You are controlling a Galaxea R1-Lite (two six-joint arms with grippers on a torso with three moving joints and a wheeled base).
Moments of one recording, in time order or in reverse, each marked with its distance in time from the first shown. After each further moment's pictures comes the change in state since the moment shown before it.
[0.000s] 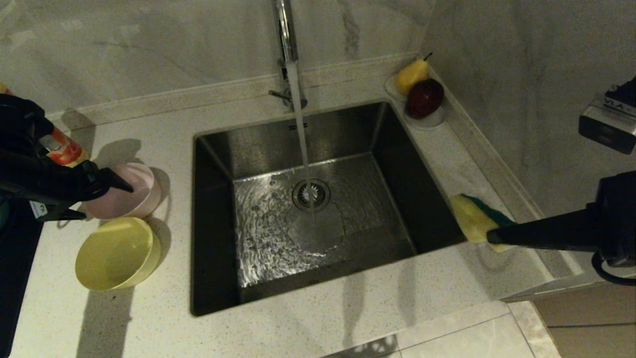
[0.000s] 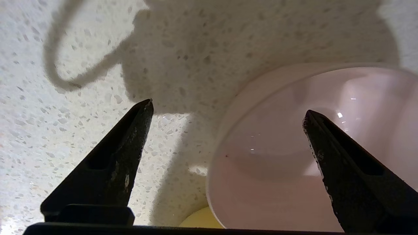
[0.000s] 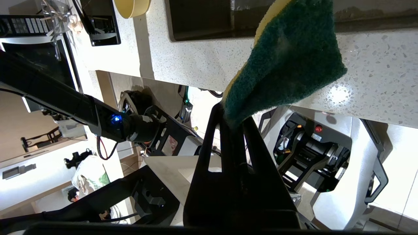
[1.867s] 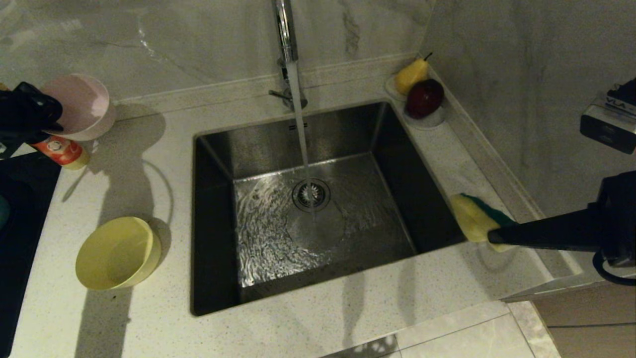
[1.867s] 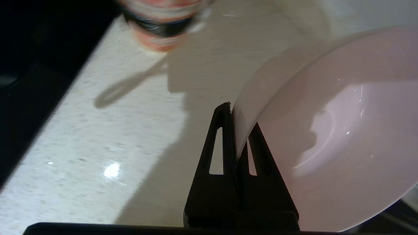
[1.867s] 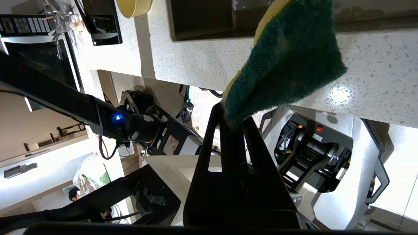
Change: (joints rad) left arm 0.036 -0.024 -0.335 -0.026 0.083 -0.266; right arm -0.001 -0.003 0.000 0.000 0.006 0.000
